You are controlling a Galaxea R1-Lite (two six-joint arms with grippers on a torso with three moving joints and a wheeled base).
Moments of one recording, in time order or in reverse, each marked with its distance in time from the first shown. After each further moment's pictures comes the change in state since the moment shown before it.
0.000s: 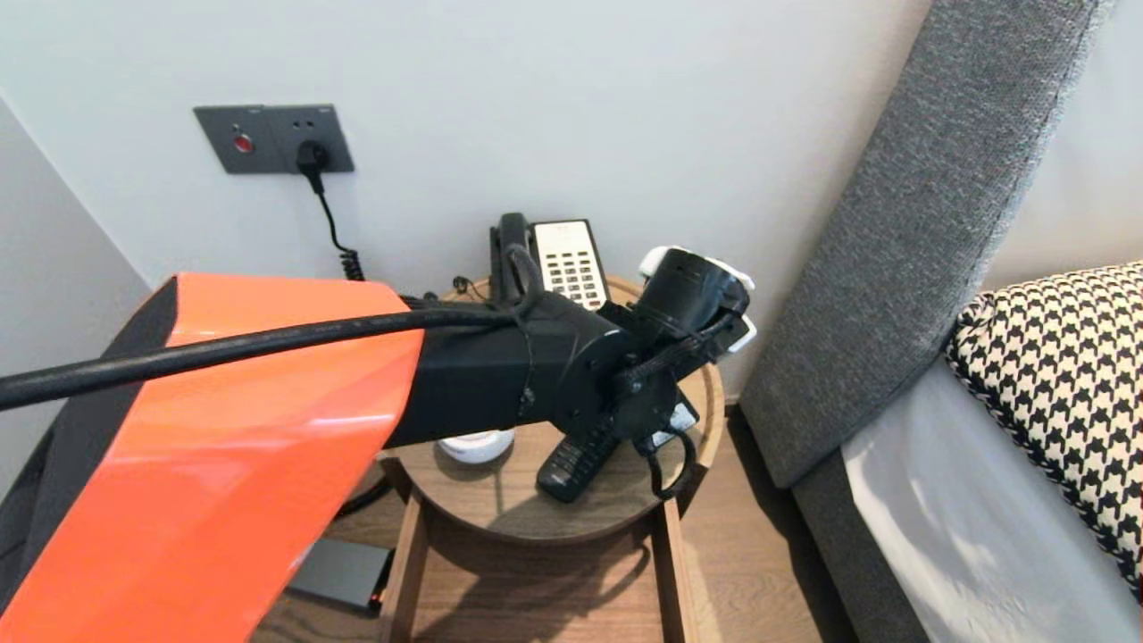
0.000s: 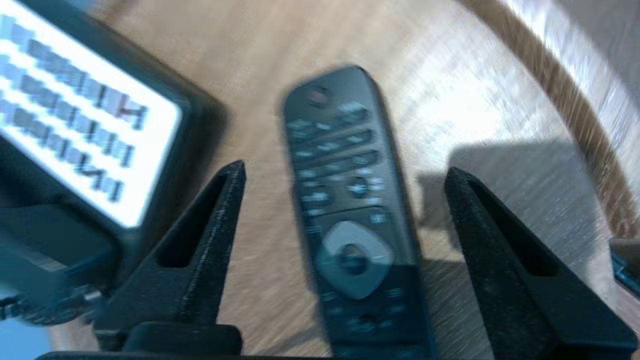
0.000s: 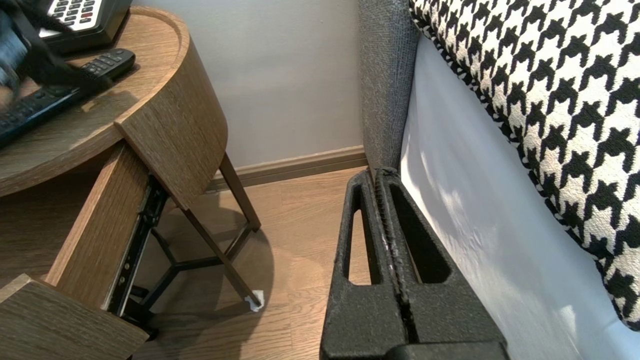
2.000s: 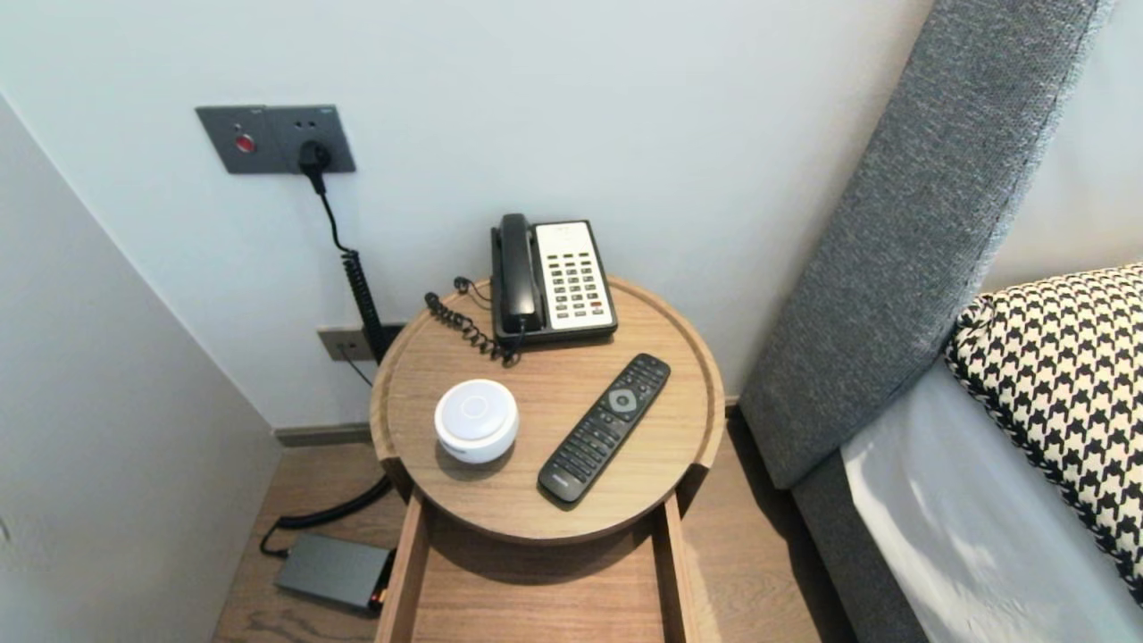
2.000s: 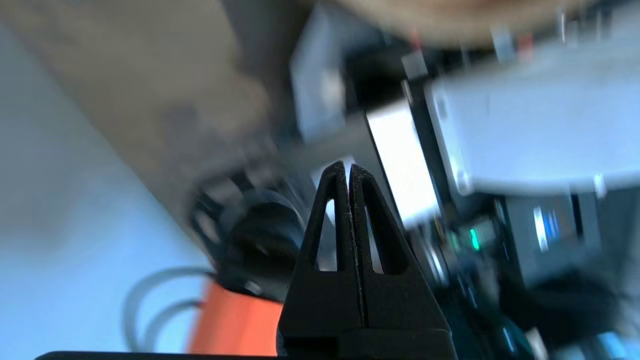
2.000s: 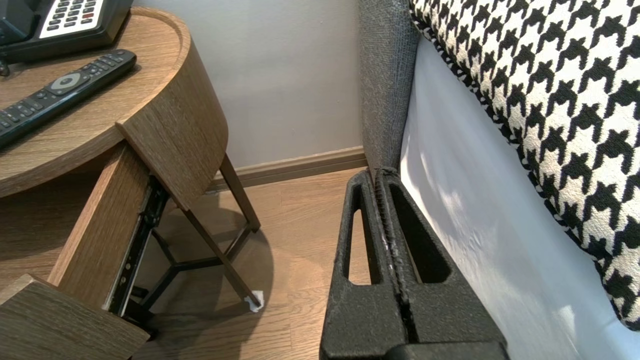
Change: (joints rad) left arm 0.206 -1.263 0.848 0.859 -0.479 -0.780; right arm -0.001 0.000 0.000 0.000 0.000 0.000
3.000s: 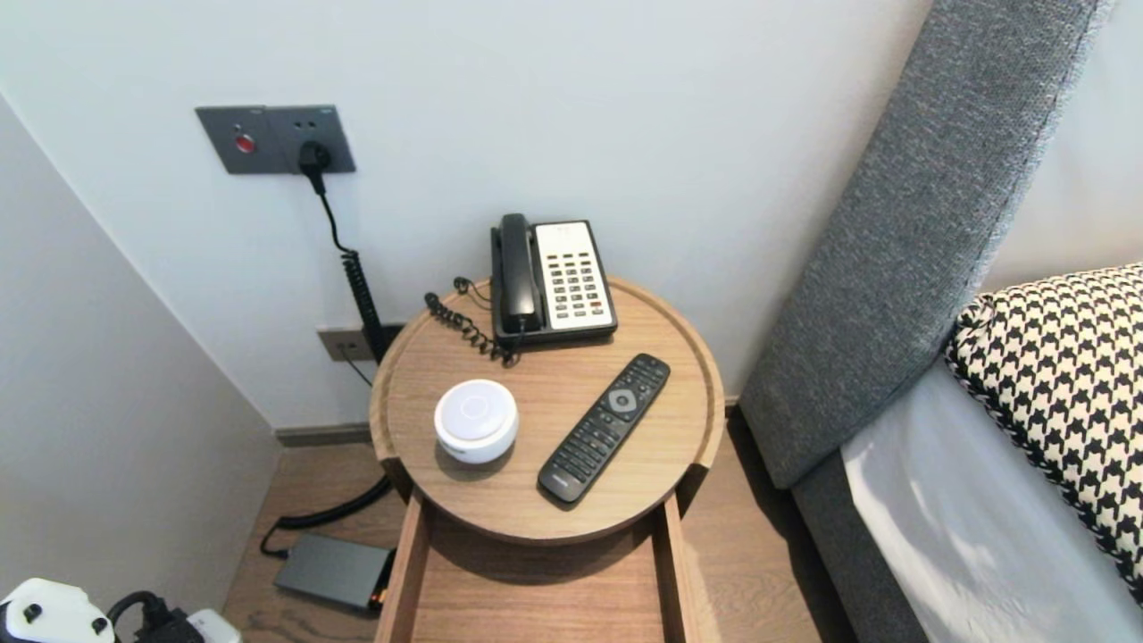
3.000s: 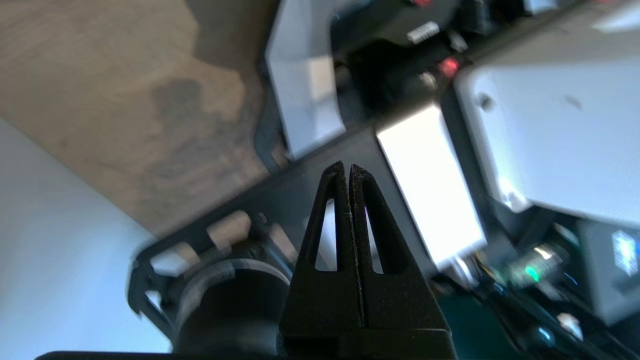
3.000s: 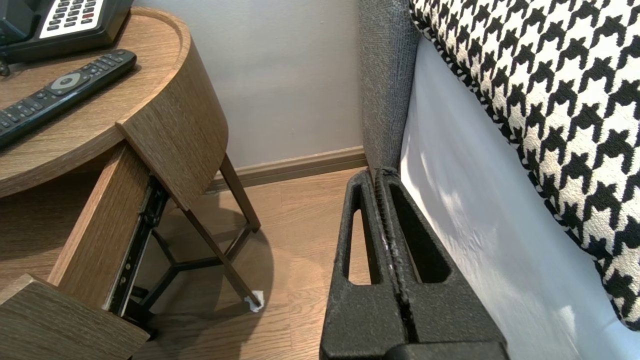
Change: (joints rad) left arm -0.076 0.098 0.628 -0.689 -0.042 0.016; right arm 0.000 0.000 0.000 0.000 0.000 0.000
